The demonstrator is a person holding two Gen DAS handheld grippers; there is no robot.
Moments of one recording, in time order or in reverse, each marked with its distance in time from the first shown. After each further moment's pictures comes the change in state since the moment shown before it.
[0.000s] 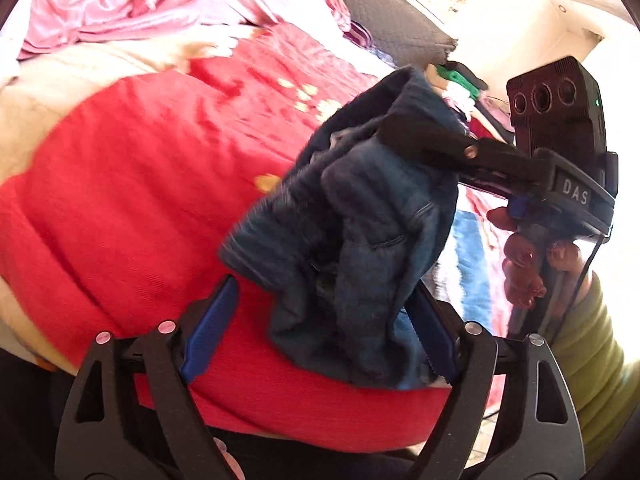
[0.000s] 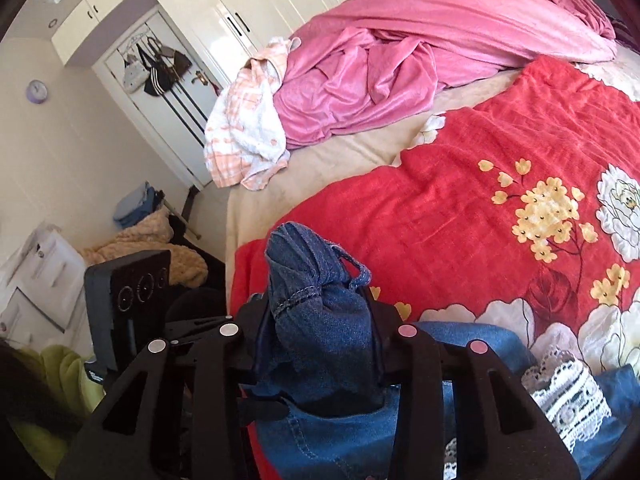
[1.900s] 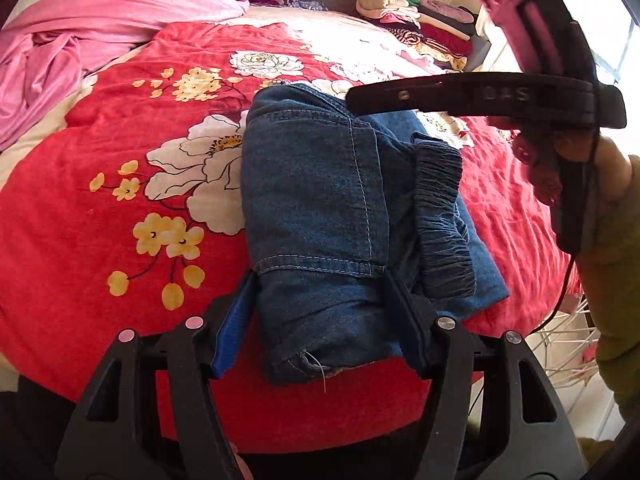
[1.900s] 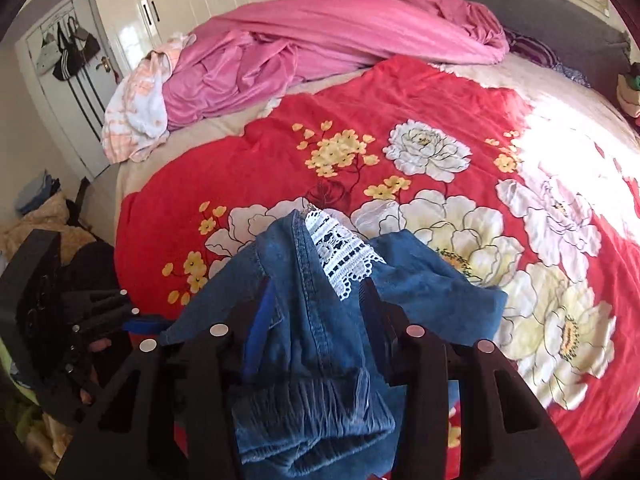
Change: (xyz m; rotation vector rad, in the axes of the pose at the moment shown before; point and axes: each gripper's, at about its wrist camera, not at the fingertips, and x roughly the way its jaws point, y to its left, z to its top) left arm 0.048 -0.117 -0.054 0.404 0.128 0.105; right arm -0.099 -0.043 -0.074 0.004 0.058 -0.472
